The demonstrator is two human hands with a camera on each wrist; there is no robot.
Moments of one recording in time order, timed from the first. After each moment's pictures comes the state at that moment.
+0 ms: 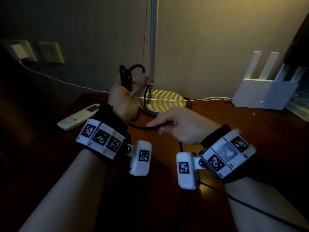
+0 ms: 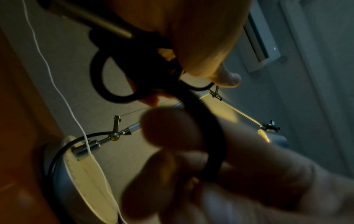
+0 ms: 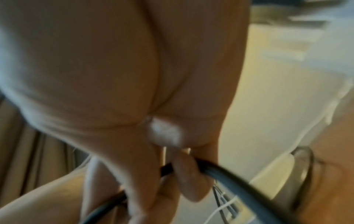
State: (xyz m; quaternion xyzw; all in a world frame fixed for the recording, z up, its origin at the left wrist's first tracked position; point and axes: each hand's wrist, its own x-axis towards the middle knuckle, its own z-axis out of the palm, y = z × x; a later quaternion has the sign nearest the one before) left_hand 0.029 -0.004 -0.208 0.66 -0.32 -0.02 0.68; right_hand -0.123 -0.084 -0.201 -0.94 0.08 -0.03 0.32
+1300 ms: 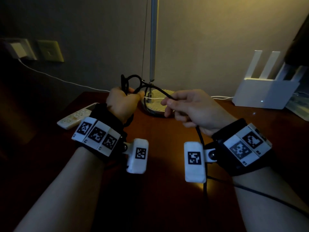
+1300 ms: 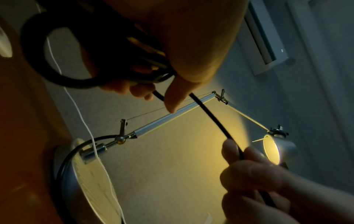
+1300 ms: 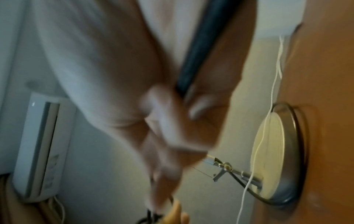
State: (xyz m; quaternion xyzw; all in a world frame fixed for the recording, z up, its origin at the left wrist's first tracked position) left_hand 0.034 0.003 -0.209 0.76 -0.22 -0.11 0.60; right_hand -0.131 -0.096 -0.190 -0.77 0.17 -0.18 0.59
